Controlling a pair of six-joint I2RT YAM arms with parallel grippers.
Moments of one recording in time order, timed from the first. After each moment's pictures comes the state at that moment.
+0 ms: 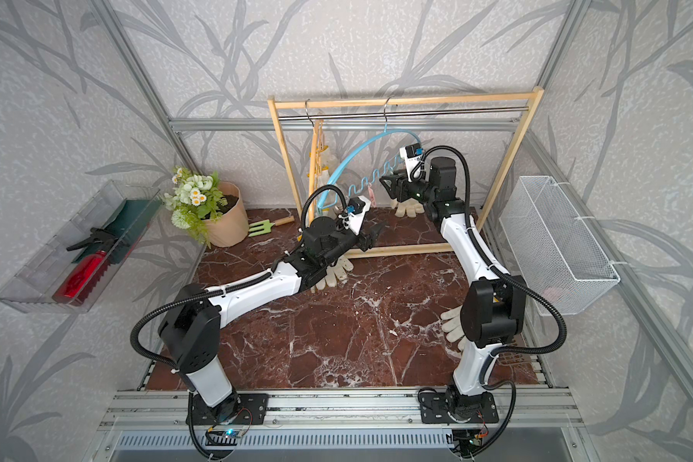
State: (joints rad) left arm -0.76 1.76 1.33 0.47 0.02 0.07; right arm 0.15 1.83 1.74 -0.10 -0.61 0.06
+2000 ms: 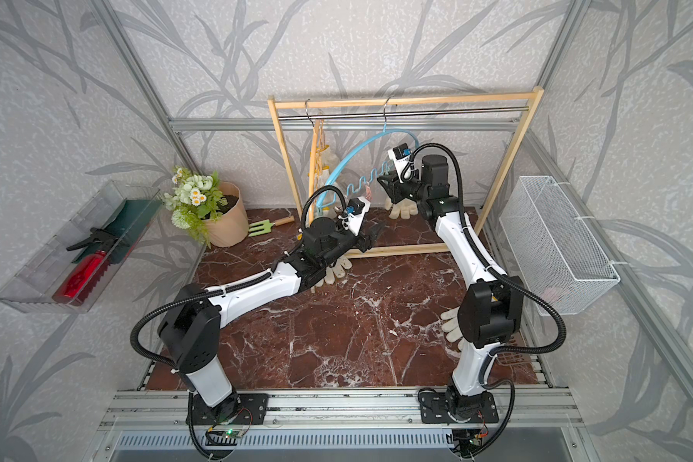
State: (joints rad) left arm -0.75 1.75 1.31 0.46 0.01 0.07; right arm 0.19 1.83 1.78 -0.19 -0.55 -0.09
